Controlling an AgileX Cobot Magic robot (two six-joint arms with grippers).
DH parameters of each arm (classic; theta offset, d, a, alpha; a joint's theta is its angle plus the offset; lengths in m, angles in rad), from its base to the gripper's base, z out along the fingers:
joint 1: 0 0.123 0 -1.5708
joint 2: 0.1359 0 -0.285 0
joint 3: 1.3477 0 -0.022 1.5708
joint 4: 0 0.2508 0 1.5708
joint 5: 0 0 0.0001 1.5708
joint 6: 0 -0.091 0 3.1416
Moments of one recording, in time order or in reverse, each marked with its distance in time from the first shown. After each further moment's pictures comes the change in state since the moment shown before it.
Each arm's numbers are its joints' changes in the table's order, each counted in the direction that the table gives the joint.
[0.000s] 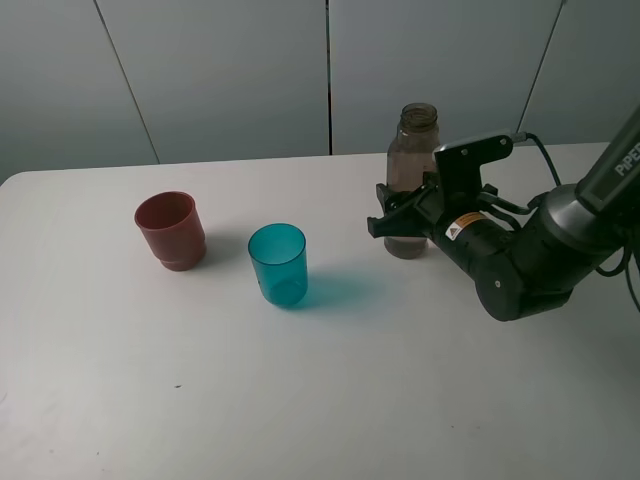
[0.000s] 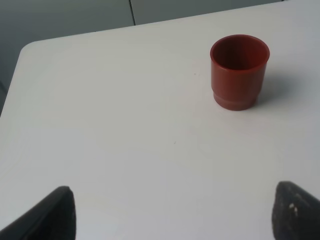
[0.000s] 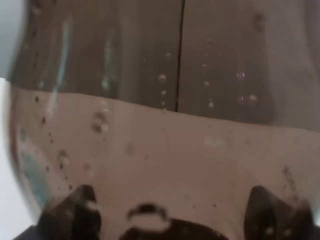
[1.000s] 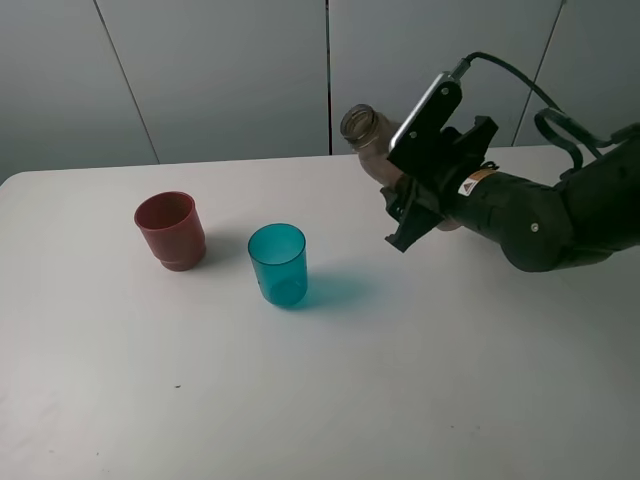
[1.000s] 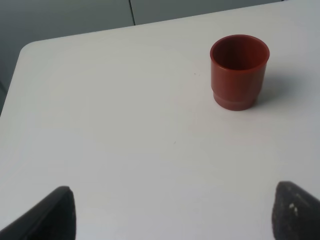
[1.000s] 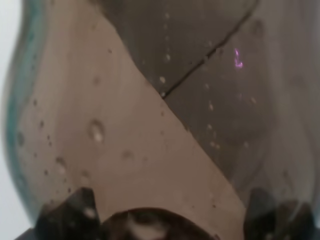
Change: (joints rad) left arm 0.000 0.000 0.000 0.000 0.000 0.000; right arm 0.068 -0.323 0.004 0.102 -0.466 0.868
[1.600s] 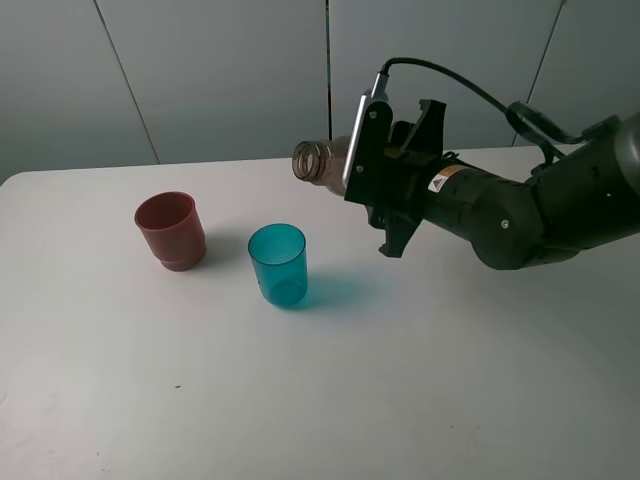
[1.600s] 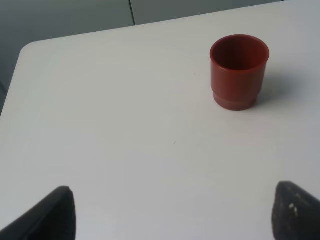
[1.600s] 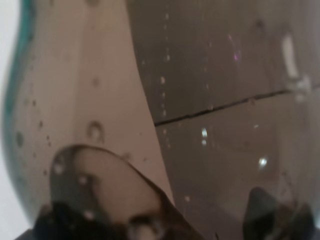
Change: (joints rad) left arm 0.000 0.000 0.000 0.000 0.000 0.000; right arm 0.071 0.013 -0.063 0.060 -0.029 0.439
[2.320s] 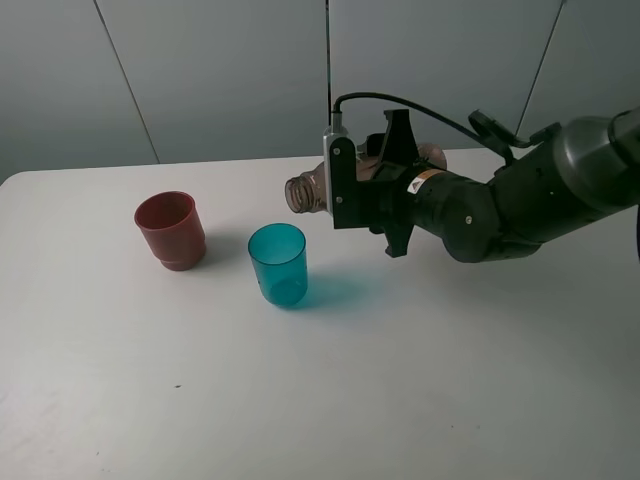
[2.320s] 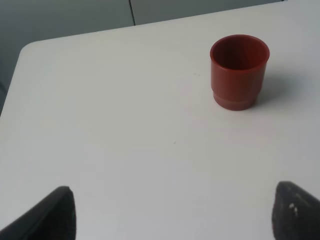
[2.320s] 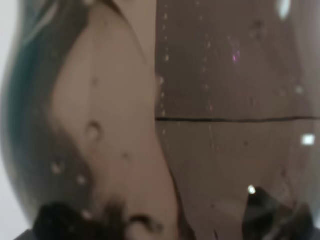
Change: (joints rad) left arm 0.000 0.000 0.000 0.000 0.000 -0.002; right arm 0.000 0.099 -0.084 0.027 -0.009 0.281
